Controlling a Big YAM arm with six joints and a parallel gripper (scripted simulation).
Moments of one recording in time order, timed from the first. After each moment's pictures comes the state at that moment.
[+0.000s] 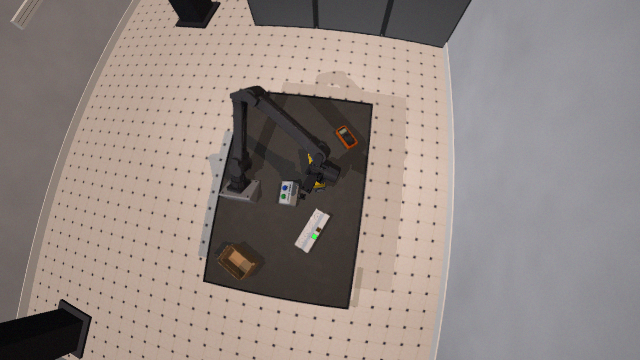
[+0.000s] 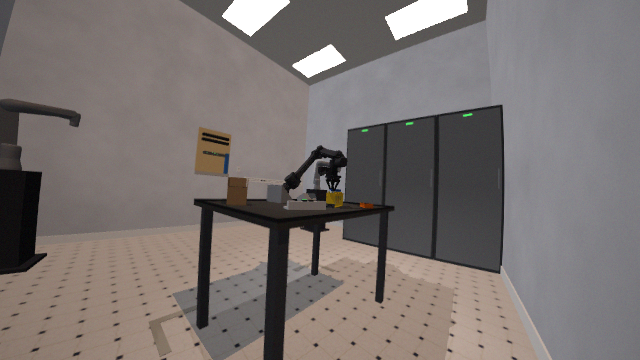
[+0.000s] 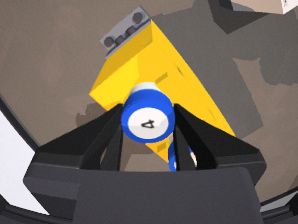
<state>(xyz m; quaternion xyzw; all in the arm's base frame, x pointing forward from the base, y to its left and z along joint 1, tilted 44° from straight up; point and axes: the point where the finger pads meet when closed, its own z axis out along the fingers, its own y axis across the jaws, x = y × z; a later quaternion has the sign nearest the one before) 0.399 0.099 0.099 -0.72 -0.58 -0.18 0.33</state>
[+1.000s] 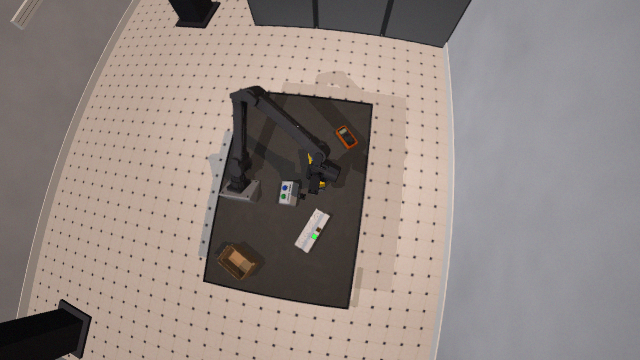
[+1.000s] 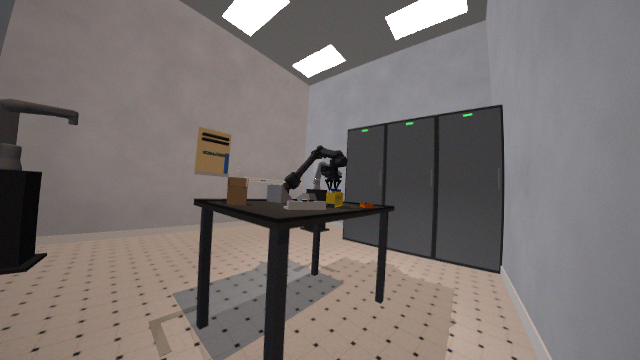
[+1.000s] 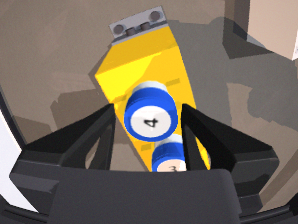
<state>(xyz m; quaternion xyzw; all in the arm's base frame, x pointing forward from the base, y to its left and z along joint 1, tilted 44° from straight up) 0.401 0.100 0.100 -0.62 -0.69 -0.24 0.29</state>
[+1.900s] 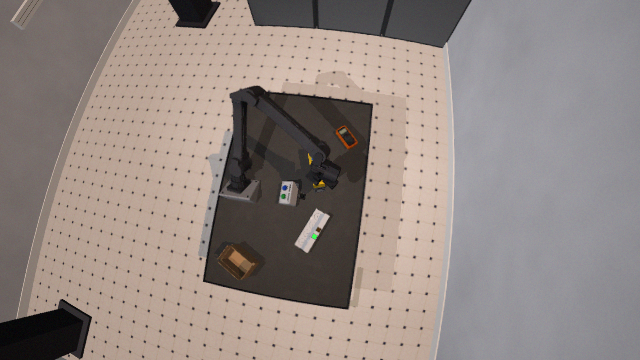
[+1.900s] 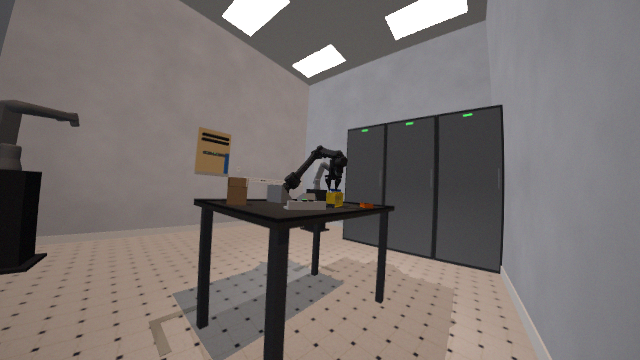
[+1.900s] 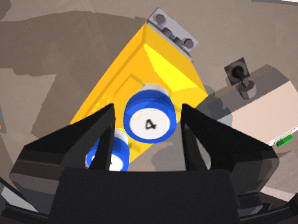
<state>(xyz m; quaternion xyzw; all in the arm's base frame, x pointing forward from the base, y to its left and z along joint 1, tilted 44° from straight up) 0.401 0.100 0.100 -0.19 -0.91 -0.35 0.14</state>
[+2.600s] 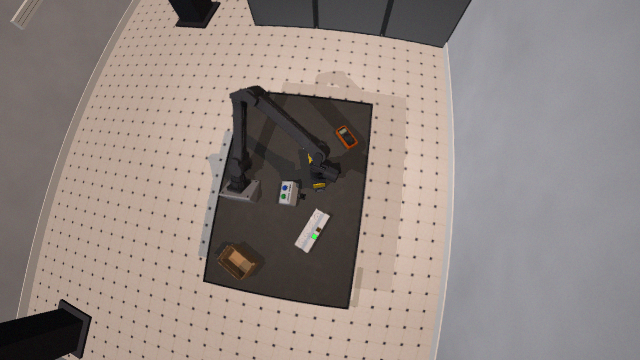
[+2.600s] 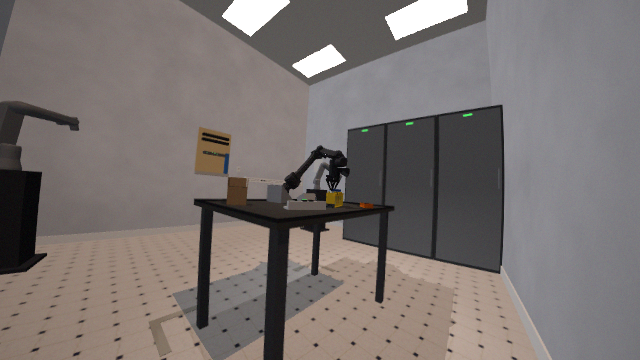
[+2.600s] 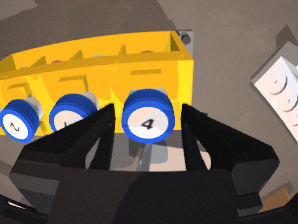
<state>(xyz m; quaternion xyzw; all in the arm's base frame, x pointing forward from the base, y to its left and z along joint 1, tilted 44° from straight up) 0.400 0.100 0.099 0.19 -0.91 -0.38 -0.02</state>
